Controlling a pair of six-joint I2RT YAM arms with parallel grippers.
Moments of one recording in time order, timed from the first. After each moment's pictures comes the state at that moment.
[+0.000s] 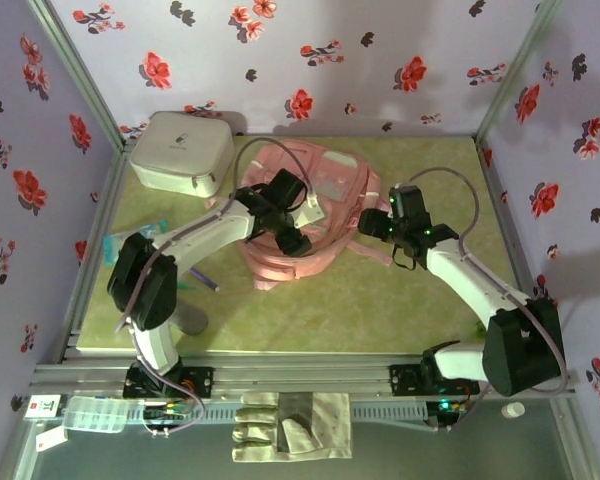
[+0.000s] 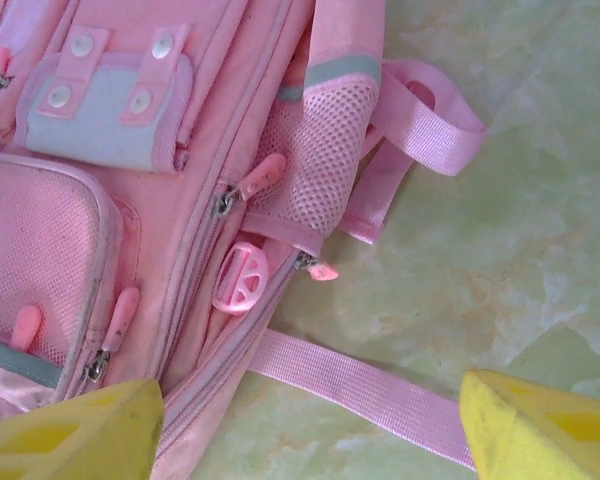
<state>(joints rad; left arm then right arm) -0.75 1.83 1.47 -0.73 0.04 0.45 0.35 1.29 0.86 -0.37 0.00 0.52</state>
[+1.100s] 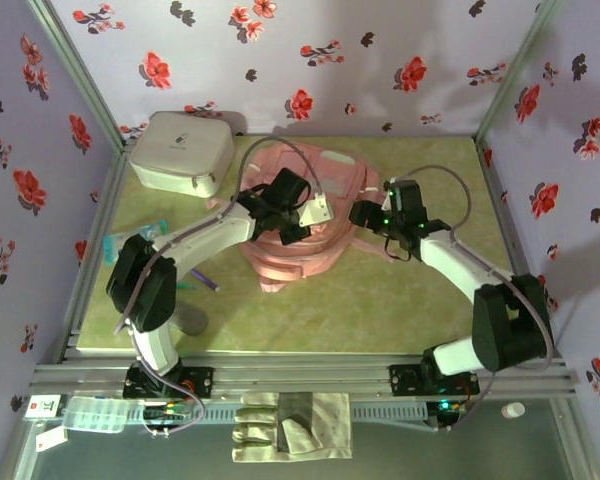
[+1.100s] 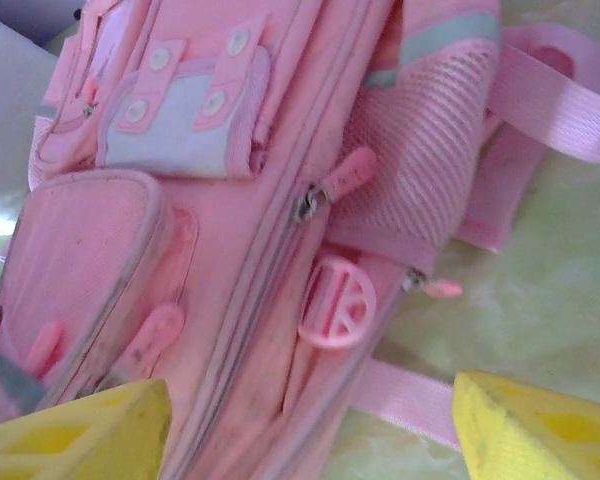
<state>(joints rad) -0.77 1.77 1.42 -0.57 0.03 0.61 0.31 1.44 0.89 -0.17 -0.21 0.57</state>
